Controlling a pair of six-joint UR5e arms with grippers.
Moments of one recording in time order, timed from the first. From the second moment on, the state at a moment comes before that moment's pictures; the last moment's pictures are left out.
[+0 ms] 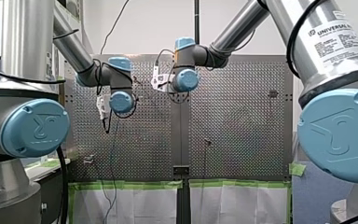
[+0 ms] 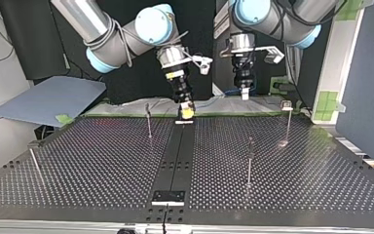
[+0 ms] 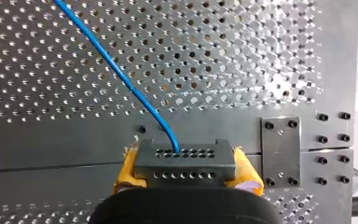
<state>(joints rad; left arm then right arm) -0.40 -1.62 -2.23 -2.32 -2.05 -1.65 2.43 -1.16 1.53 -0.41 1.76 1.65</state>
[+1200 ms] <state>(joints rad) -0.32 -1.62 -2.08 -2.38 -1.97 -1.69 2.36 -1.07 1.32 -0.30 1.65 1.72</state>
